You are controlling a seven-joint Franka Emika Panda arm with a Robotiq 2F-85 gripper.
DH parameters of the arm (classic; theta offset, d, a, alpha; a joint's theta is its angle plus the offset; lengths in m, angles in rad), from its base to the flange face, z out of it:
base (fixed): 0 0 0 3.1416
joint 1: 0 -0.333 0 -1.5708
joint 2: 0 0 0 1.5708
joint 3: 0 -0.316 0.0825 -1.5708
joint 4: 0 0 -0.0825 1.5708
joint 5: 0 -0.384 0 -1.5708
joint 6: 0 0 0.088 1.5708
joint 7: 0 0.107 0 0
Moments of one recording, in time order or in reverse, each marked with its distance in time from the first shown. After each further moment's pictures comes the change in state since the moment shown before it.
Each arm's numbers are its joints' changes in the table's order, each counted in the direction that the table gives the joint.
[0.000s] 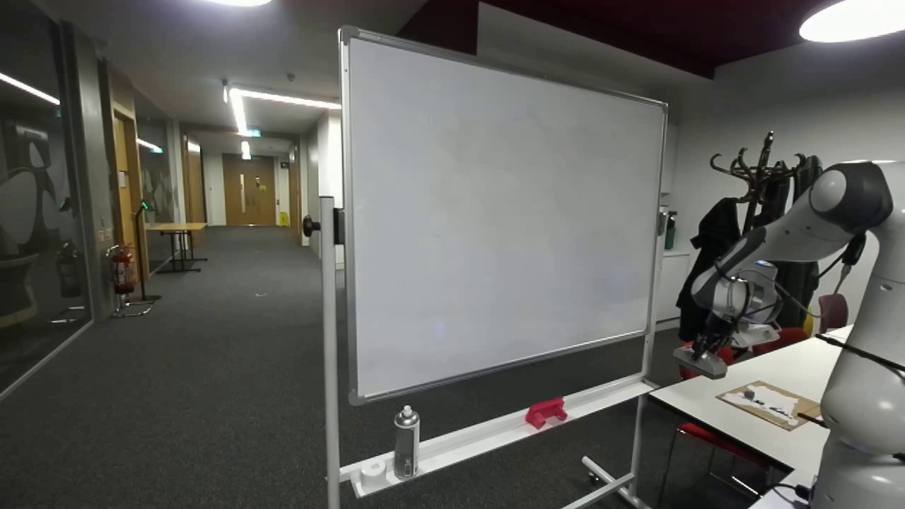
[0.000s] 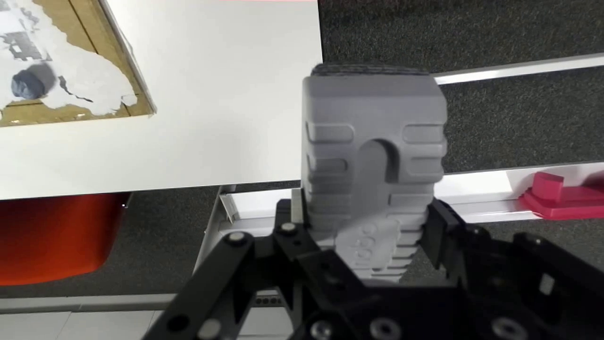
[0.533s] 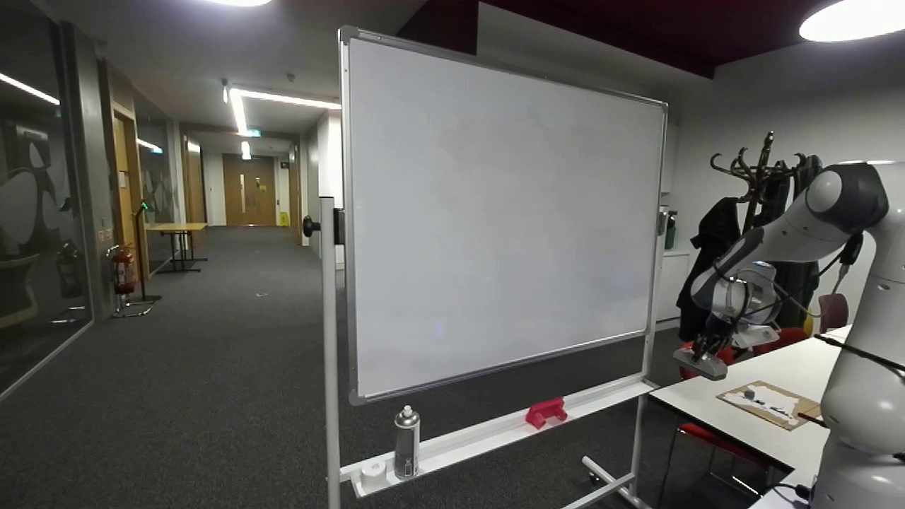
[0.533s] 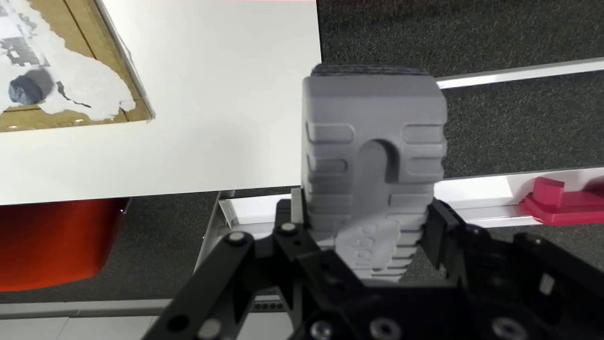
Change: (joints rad) arm 0.000 -0.012 -0.001 0.003 -0.002 -0.004 -0.001
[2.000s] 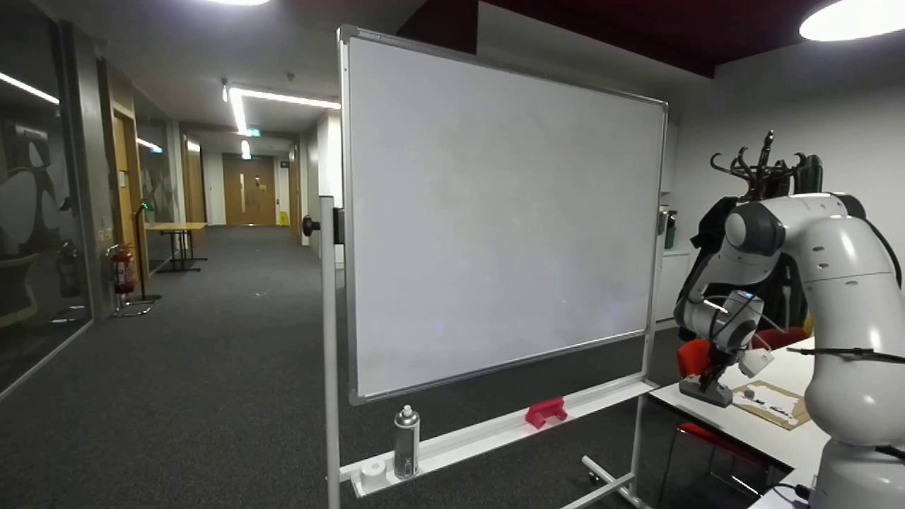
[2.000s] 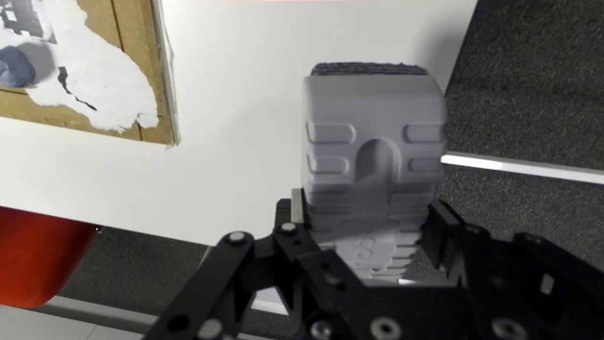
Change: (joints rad) arm 0.225 -0.456 -0.227 0.241 -0.575 0.047 -0.723
